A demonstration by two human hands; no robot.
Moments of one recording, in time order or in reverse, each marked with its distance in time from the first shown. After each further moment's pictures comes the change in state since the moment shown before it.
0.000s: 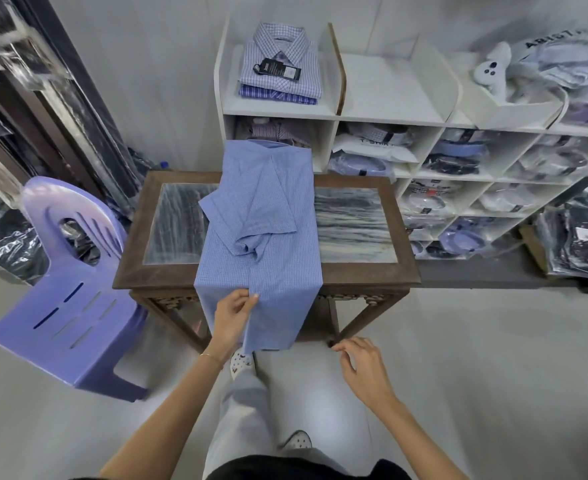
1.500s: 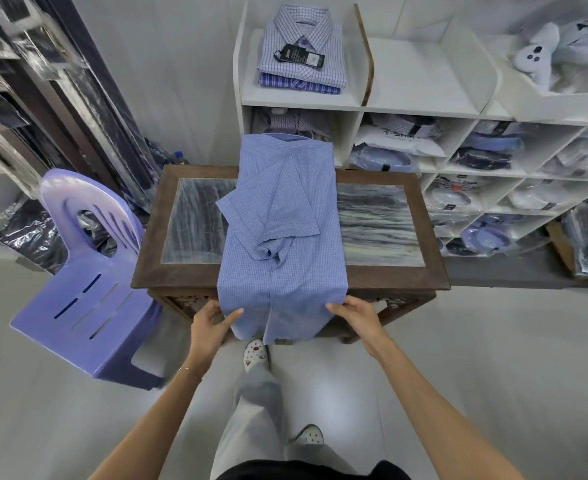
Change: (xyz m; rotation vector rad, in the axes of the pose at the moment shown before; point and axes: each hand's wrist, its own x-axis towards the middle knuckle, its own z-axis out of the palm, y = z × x) left_hand 0.007 -0.038 -0.066 0.056 0.116 -0.055; right_hand 0.100 -0.040 0.001 0.967 -0.178 0.519
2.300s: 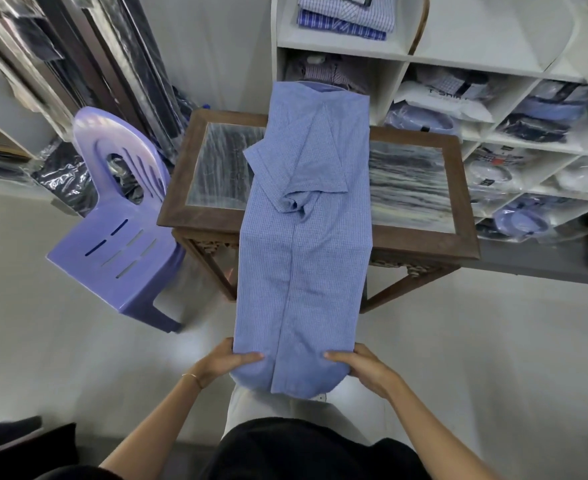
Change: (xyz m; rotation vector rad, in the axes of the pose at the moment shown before) left_hand -0.094 -0.077 -0.019 0.150 -0.553 -0.505; right_hand -0.079 0.109 0.000 -0.080 -0.389 0.424
